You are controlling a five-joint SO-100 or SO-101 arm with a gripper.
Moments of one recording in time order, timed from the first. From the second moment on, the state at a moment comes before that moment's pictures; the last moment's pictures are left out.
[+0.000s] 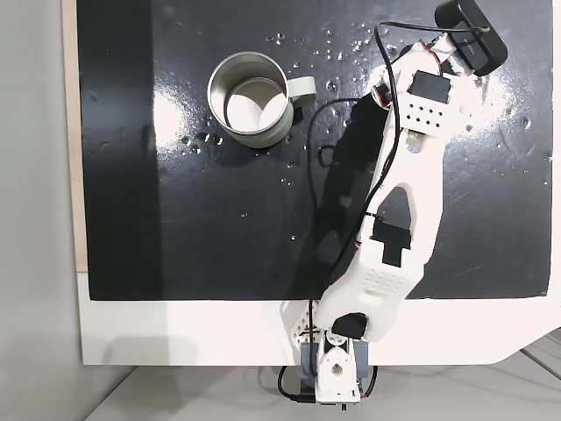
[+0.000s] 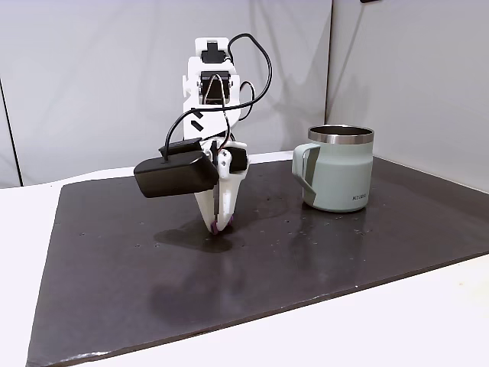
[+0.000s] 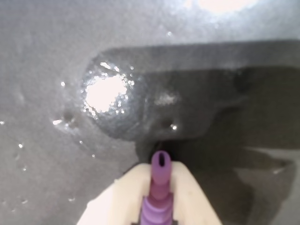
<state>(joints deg) 13.2 47.9 58.3 58.5 -53.1</state>
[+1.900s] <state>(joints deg) -18.0 79.5 50.0 83.7 2.9</state>
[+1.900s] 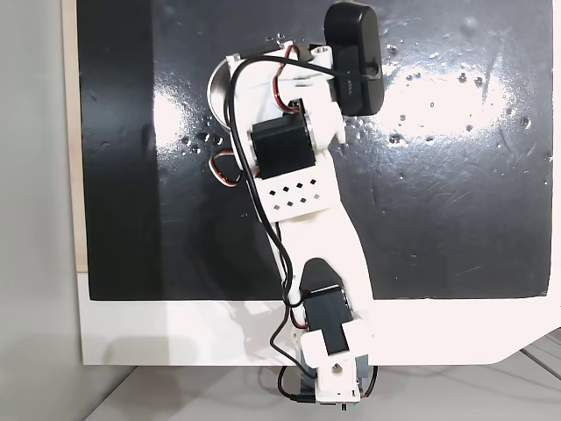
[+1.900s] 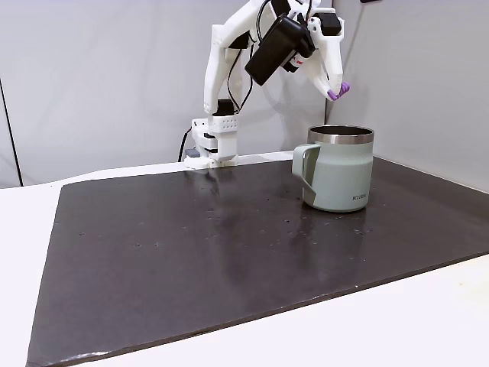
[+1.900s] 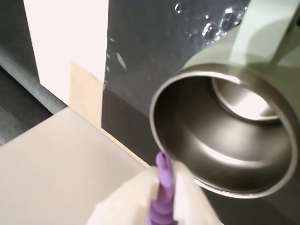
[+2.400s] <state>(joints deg) -19.7 78.6 46.1 93.0 5.3</state>
